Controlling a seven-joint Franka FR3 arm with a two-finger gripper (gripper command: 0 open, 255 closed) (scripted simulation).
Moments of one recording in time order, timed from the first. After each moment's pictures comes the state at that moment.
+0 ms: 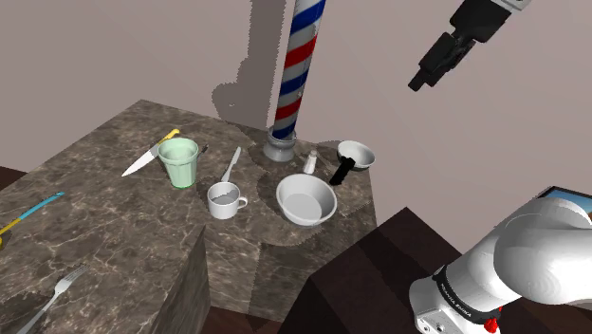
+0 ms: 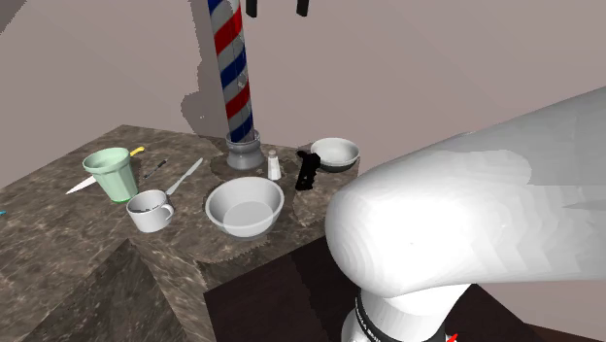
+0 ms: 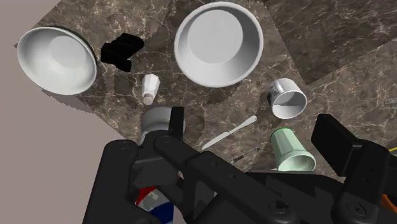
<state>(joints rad) 0.01 -0.82 -0.01 -2.33 0.05 1.69 -0.11</state>
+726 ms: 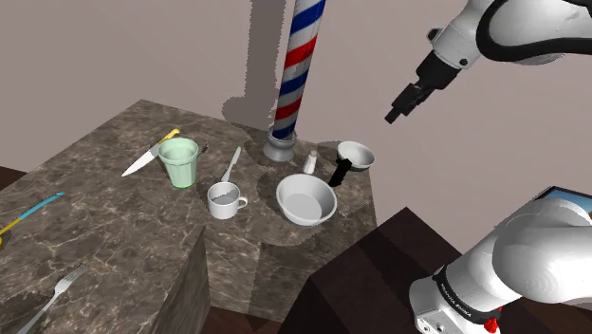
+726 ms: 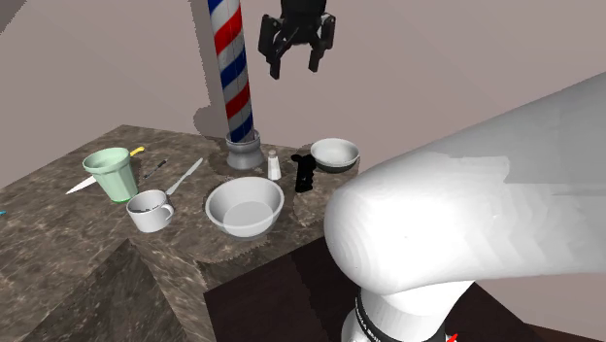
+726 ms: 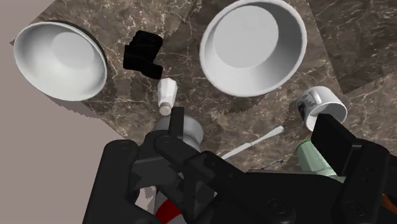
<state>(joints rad) -0.02 -0.77 -0.10 -2.57 0.00 2.02 -0.22</state>
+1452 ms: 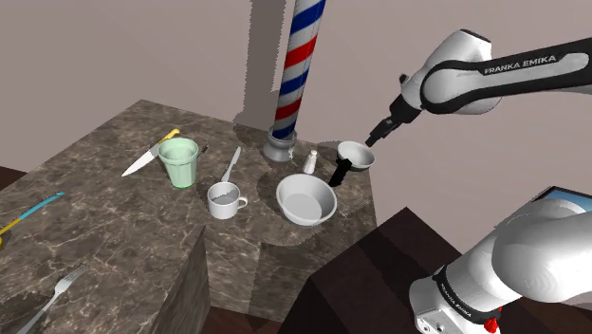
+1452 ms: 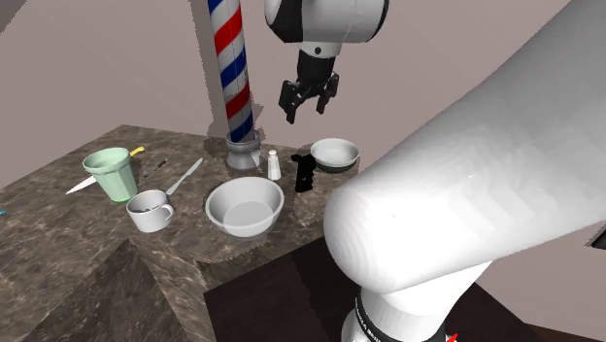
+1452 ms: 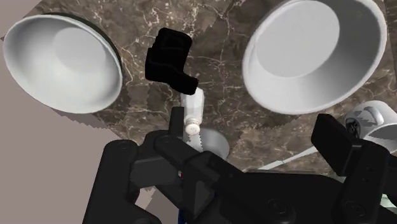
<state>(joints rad) -0.03 -0.49 -0.23 -2.71 -0.02 2.46 -0.37</state>
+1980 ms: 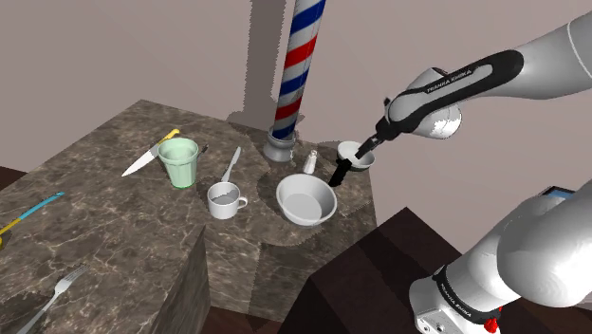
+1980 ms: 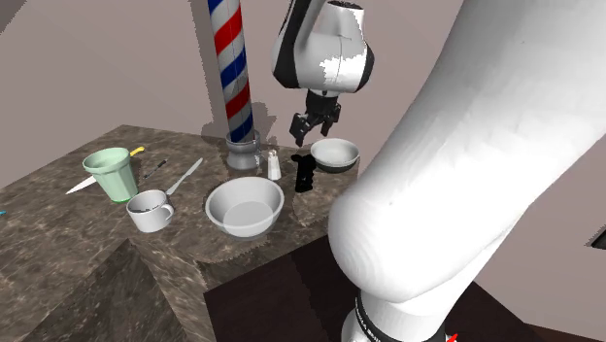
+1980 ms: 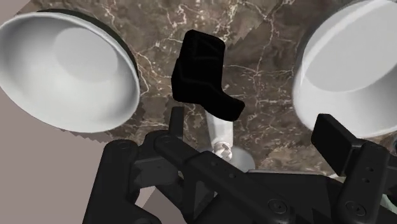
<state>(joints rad) 0.08 -0.15 -0.39 -2.68 0.16 2.79 -0.62</state>
